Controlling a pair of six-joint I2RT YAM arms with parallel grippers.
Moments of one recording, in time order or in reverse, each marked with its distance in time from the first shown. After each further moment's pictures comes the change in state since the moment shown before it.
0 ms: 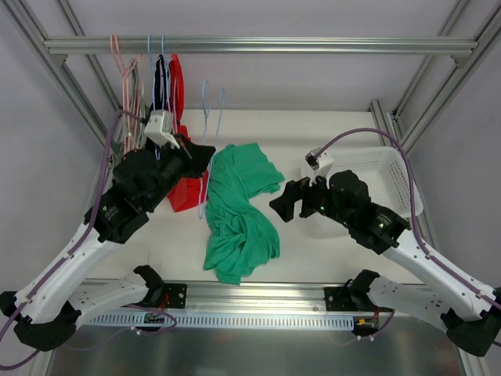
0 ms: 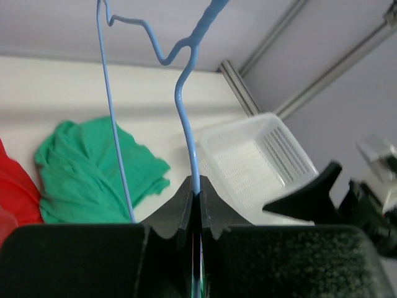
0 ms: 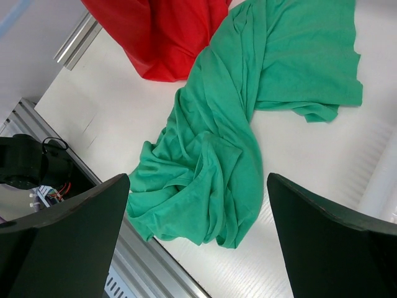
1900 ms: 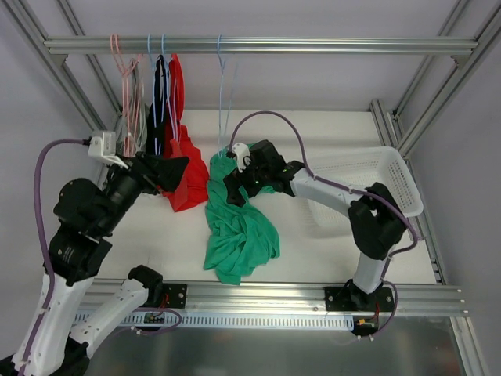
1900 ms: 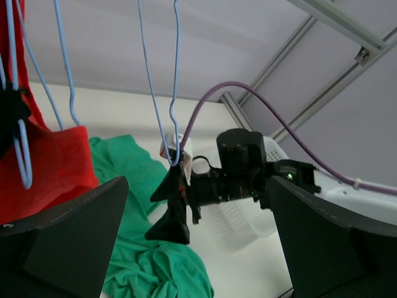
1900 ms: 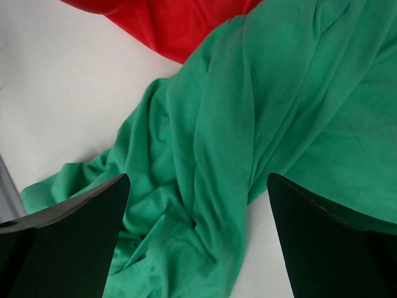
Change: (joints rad) left arm 0.304 -0.155 0.090 -0.142 0.209 0.001; right arm -0.055 0.889 0.382 0.154 -0.344 -0.395
